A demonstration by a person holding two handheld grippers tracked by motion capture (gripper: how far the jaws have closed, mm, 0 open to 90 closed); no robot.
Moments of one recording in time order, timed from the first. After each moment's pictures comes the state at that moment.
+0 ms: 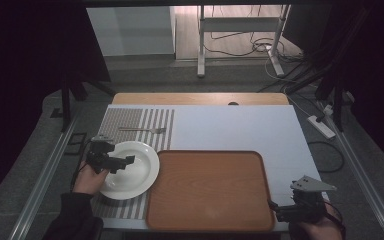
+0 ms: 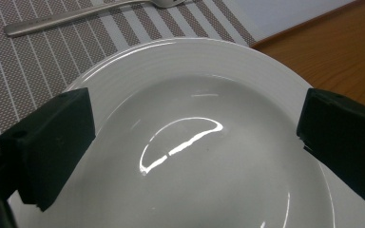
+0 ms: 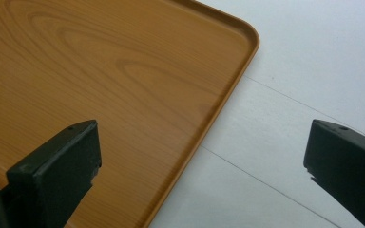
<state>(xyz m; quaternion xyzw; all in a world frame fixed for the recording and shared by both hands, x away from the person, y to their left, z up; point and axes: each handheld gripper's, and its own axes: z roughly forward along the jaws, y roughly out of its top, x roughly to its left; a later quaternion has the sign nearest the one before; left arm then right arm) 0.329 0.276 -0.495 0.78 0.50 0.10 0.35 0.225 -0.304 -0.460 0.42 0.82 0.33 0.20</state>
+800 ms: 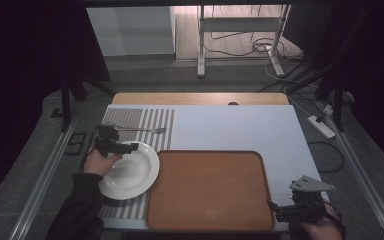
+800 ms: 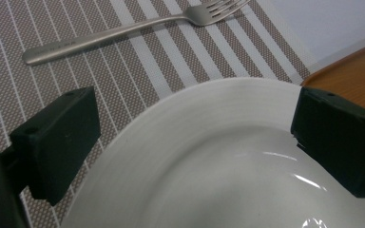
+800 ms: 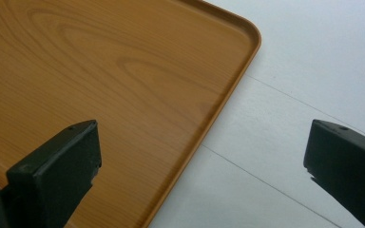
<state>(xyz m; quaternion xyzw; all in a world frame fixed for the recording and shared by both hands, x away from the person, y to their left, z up) 0.385 0.274 -0.502 0.78 0.52 0.10 0.32 0.226 -0.303 -0.461 0.42 0.82 0.32 0.20</state>
